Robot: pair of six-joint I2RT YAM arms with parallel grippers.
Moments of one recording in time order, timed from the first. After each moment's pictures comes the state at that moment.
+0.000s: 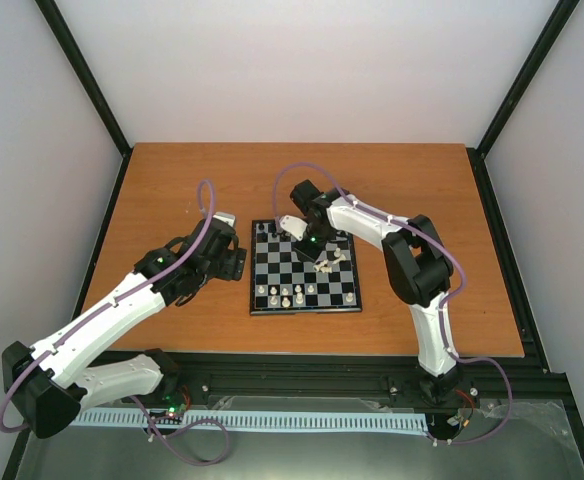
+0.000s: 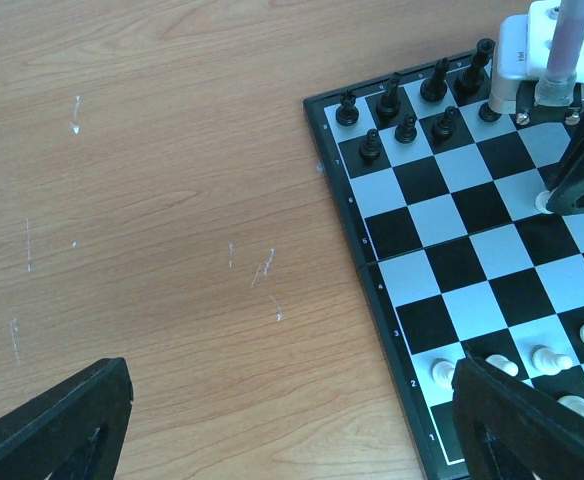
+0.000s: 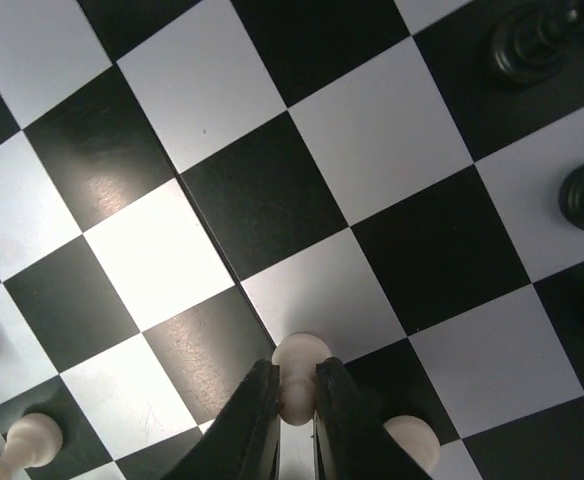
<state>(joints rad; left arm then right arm) -0.69 1.06 0.96 -0.80 -0.40 -0.33 0.64 2.12 1.64 -0.90 -0.25 -0.44</state>
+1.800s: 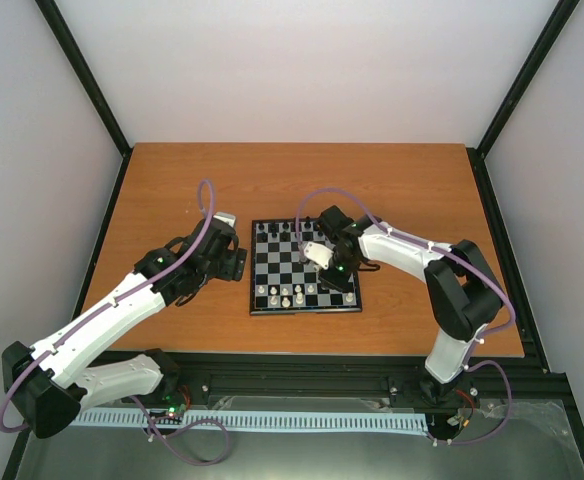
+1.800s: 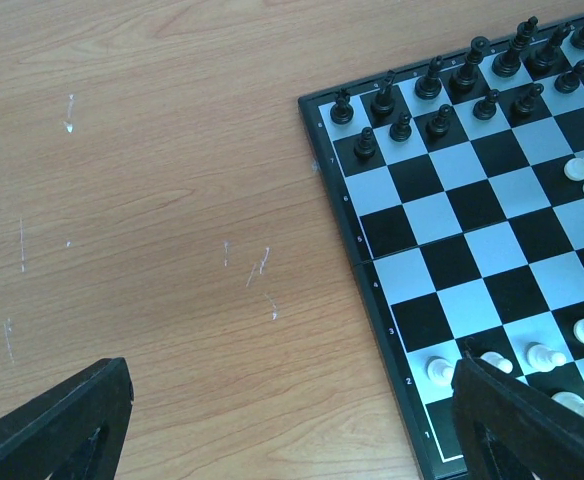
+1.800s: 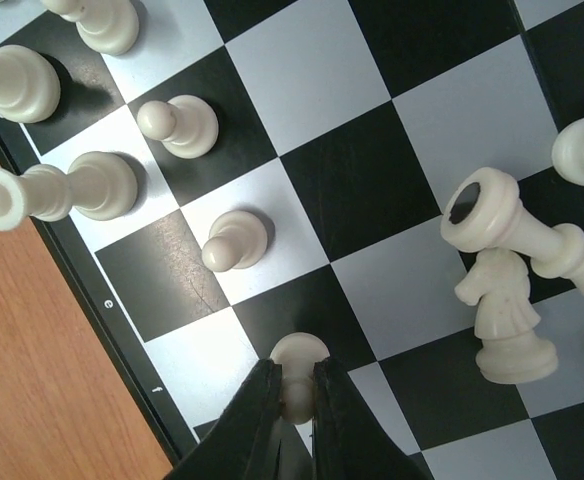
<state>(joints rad) -0.69 1.06 0.96 -0.80 -0.39 -0.33 0.64 1.75 1.16 -0.82 -0.25 -0.49</state>
